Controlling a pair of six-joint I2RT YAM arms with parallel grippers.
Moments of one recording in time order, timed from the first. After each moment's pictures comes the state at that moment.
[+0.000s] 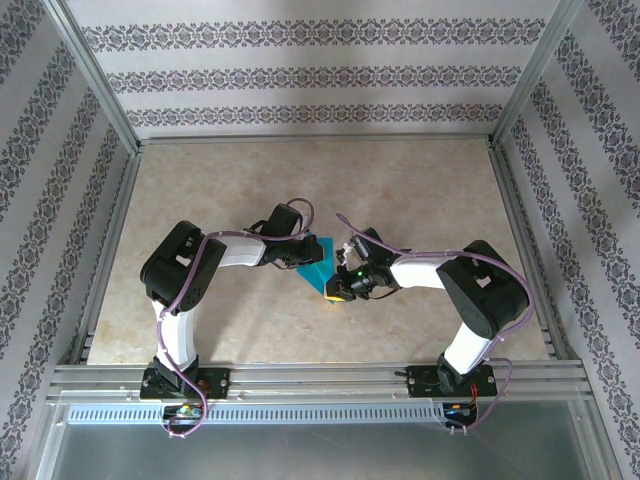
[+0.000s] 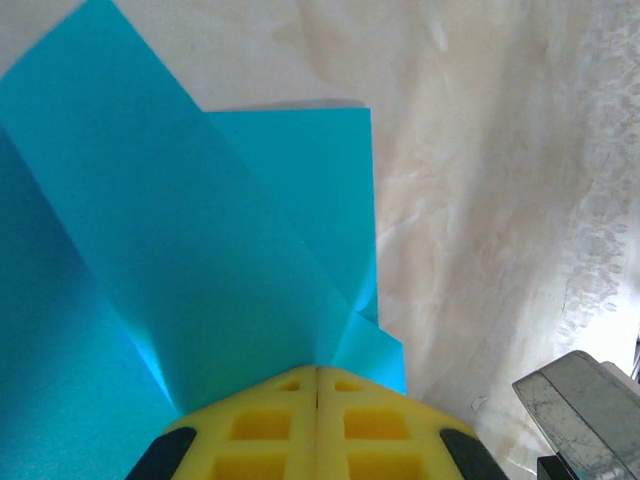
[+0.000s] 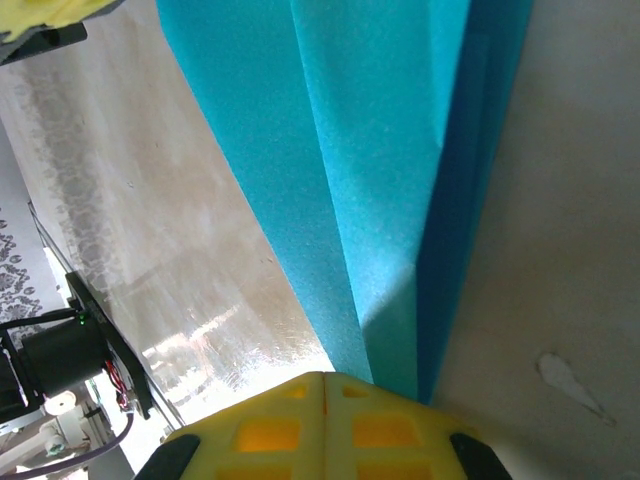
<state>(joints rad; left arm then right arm) -0.53 1.95 1.00 0.06 0.49 -0.73 0.59 1.70 0.70 -0.07 -0.70 0.75</state>
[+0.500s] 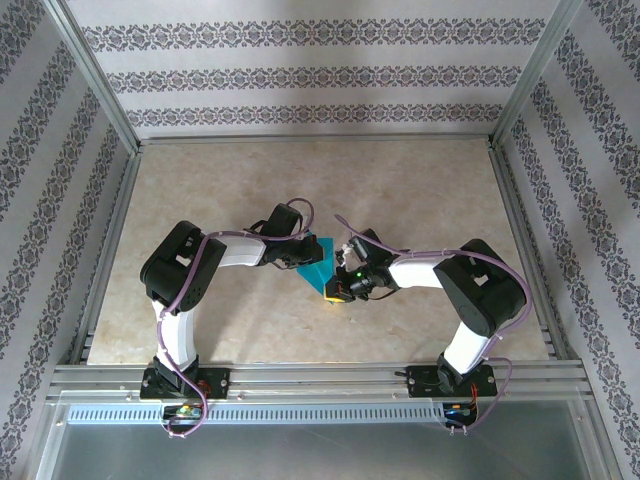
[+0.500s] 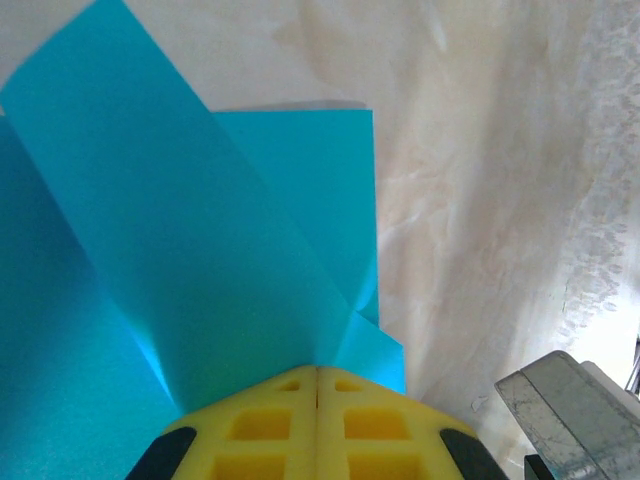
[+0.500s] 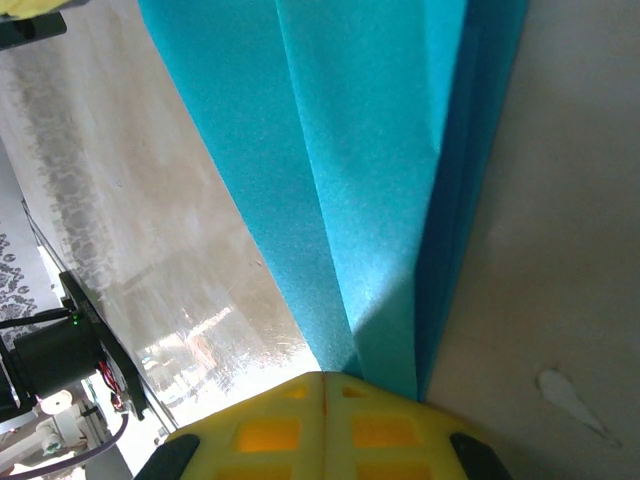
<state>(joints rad) -0.53 1.95 1.00 0.06 0.49 -0.73 0.60 1.72 0.70 -0.05 -0.70 0.75</state>
